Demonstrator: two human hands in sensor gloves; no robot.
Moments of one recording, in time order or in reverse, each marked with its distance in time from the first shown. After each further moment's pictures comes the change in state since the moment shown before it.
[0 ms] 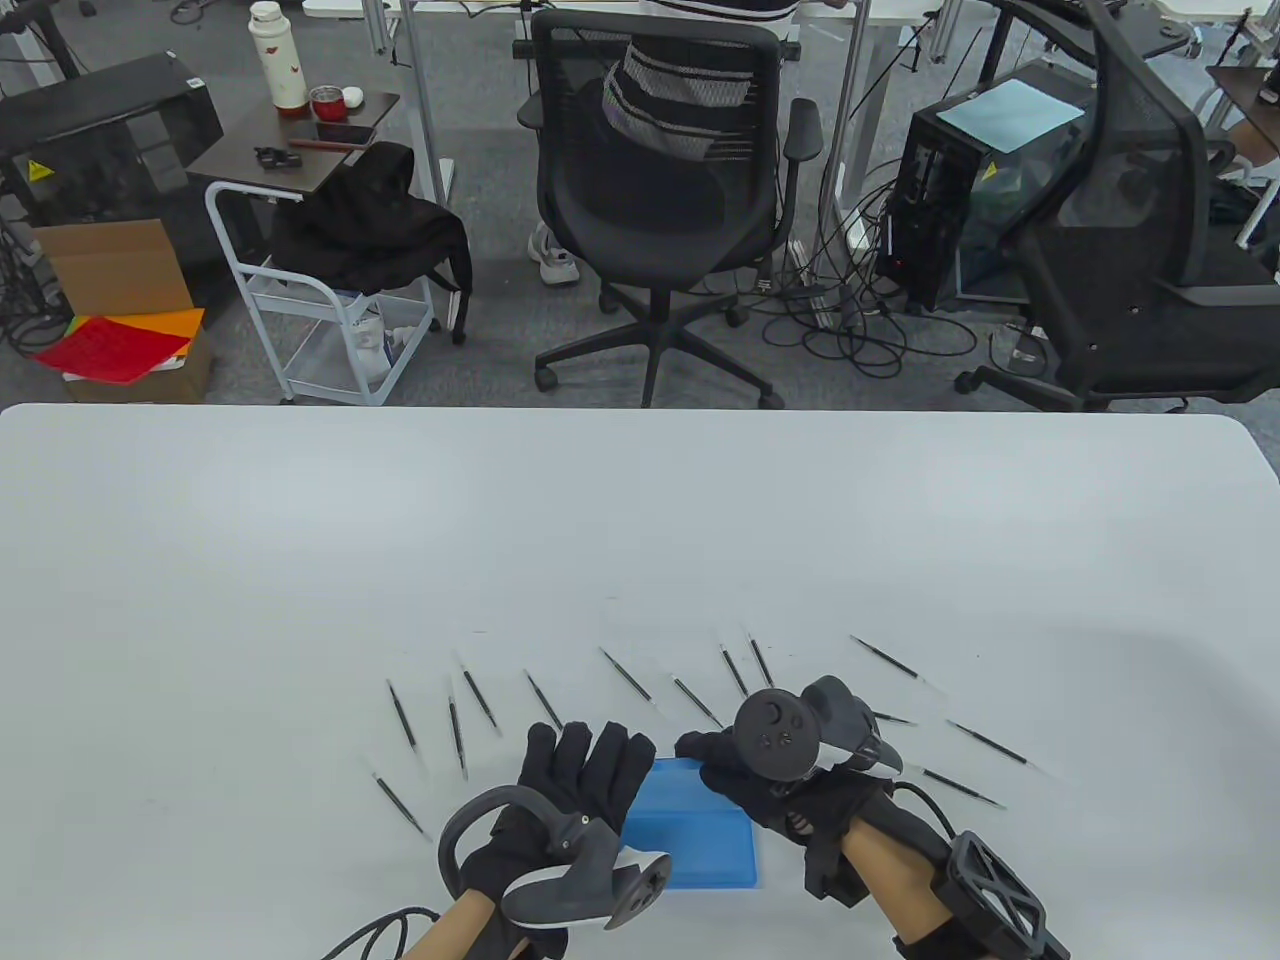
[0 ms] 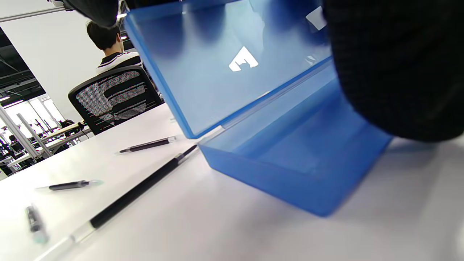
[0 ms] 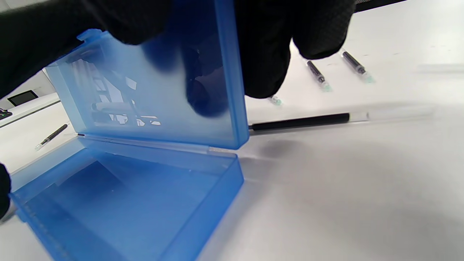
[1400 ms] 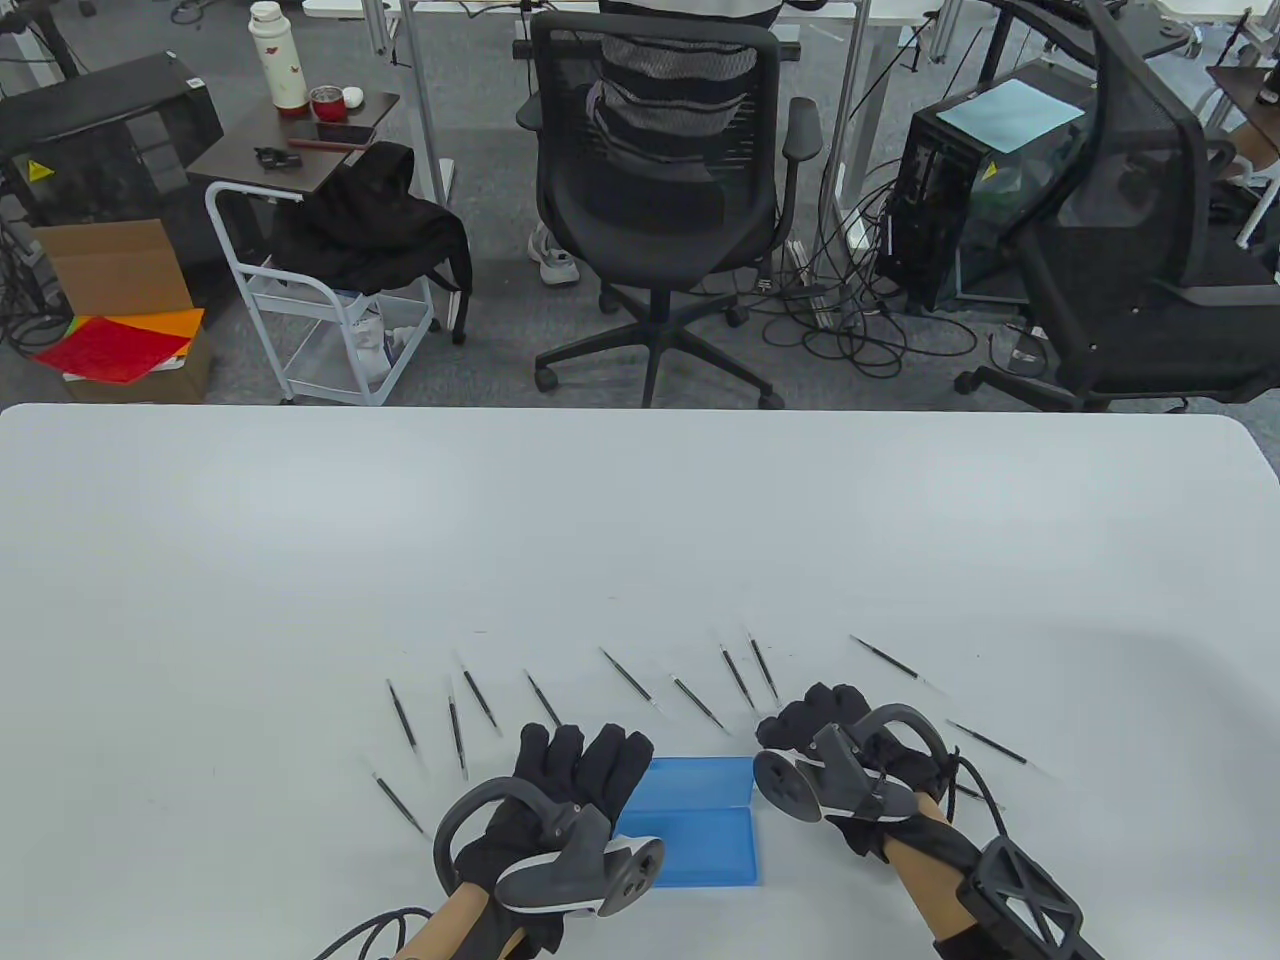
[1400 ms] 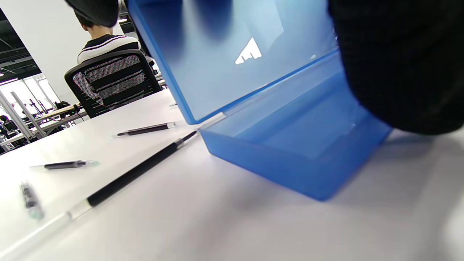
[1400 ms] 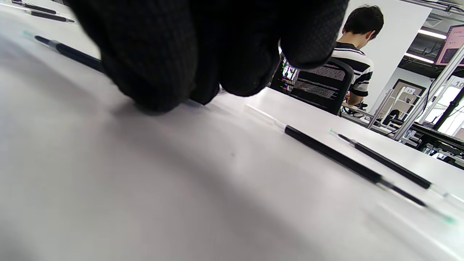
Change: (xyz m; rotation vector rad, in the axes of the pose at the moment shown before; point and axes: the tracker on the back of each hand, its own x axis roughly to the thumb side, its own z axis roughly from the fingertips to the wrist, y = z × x) left_hand -0.008 -0.004 -0.002 -0.033 -0.004 0.057; right_hand -0.031 0.023 0.015 -0.142 0.093 0.643
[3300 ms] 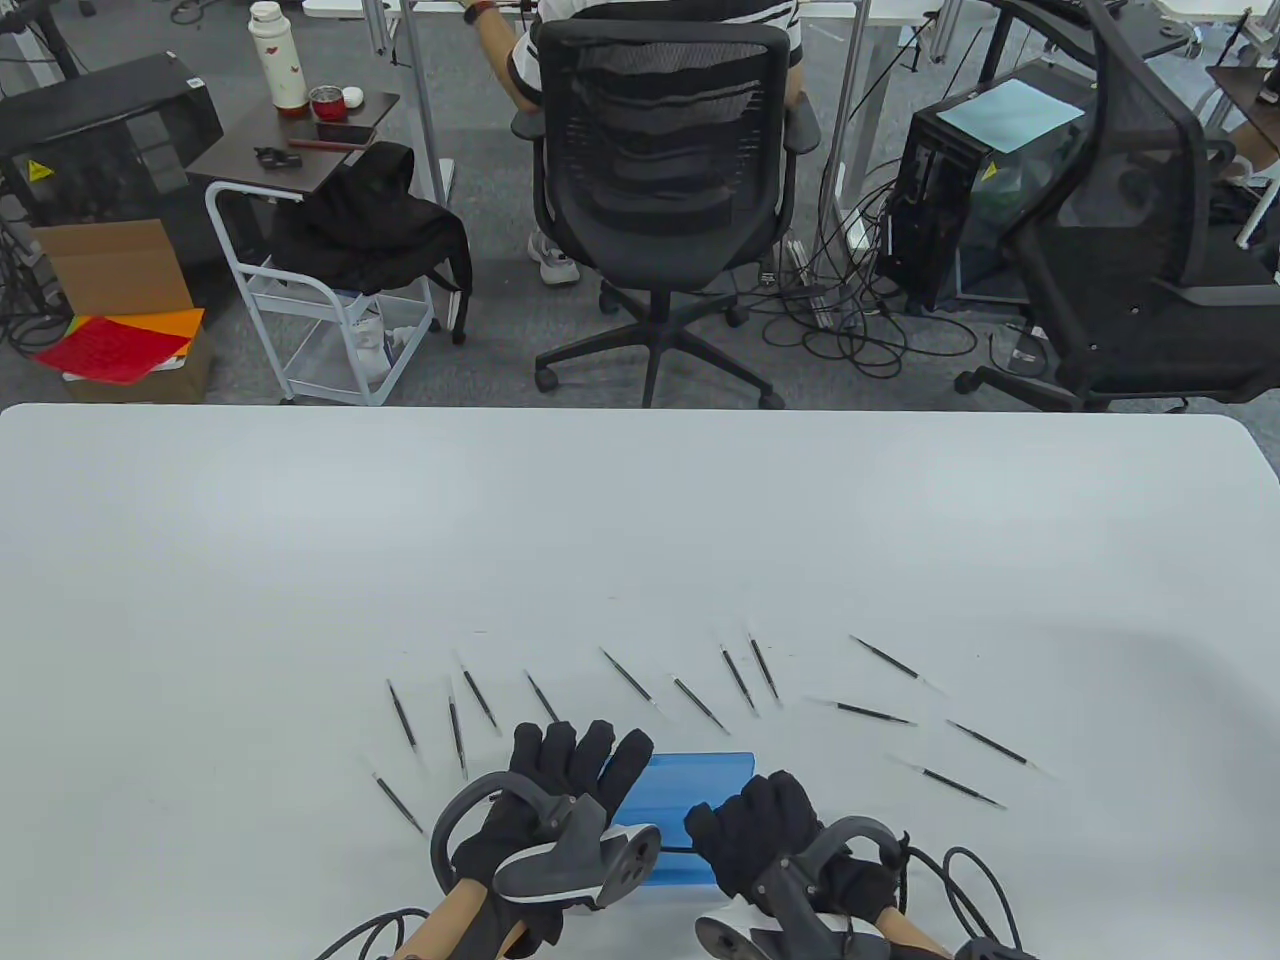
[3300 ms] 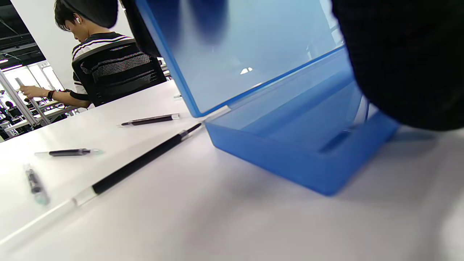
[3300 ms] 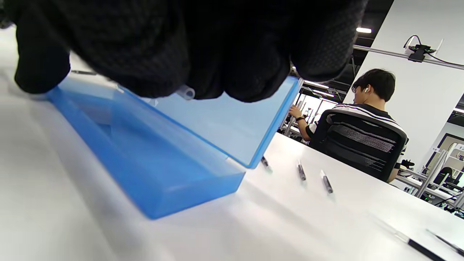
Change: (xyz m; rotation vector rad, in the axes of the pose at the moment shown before) left_hand -0.004 -0.001 -0.002 -0.031 0.023 0.034; right_hand 0.098 -0.065 0.062 -0.195 -0.153 0.033
